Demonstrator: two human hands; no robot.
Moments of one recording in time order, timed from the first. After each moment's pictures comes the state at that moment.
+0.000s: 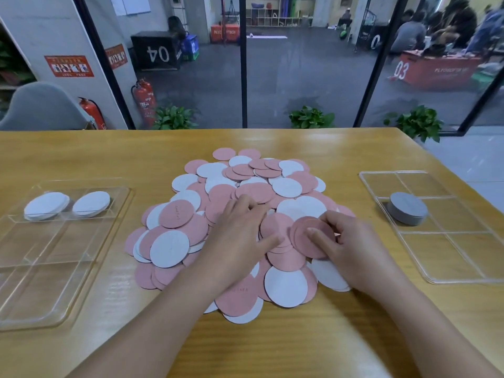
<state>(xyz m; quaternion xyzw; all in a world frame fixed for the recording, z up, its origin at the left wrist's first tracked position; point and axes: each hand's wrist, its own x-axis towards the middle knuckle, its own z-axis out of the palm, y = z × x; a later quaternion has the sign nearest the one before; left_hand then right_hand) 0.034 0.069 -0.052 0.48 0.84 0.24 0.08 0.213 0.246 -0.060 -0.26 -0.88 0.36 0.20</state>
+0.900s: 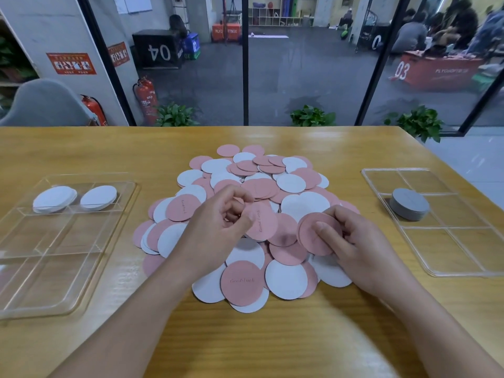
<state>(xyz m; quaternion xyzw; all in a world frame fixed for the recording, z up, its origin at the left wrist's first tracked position) 0.017 0.024 -0.043 0.41 0.71 0.55 0.17 0.226 0.232 -0.055 -0.21 -0.86 0.40 0.22</state>
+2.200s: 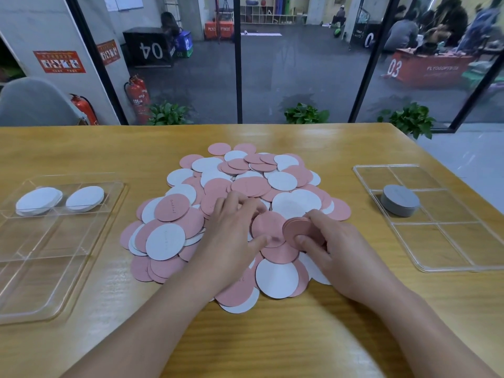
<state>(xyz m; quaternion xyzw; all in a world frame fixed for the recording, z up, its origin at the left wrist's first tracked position) 0.045 0.053 -0.057 0.48 0.82 0.30 0.05 0.225 0.223 -0.059 -0.18 -0.92 0.29 0.17</state>
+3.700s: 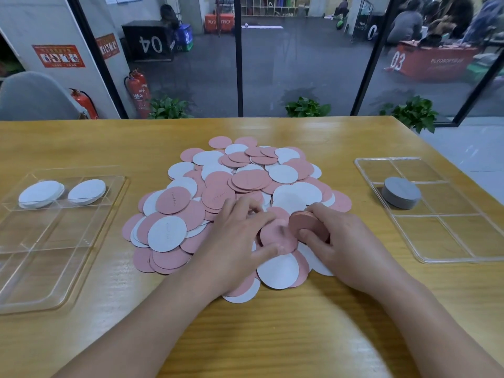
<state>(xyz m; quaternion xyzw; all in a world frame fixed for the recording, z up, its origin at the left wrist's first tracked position) 0.058 0.043 -0.059 0.53 0.81 0.24 0.07 0.229 0.225 -0.055 -0.18 -0.94 0.25 0.15</state>
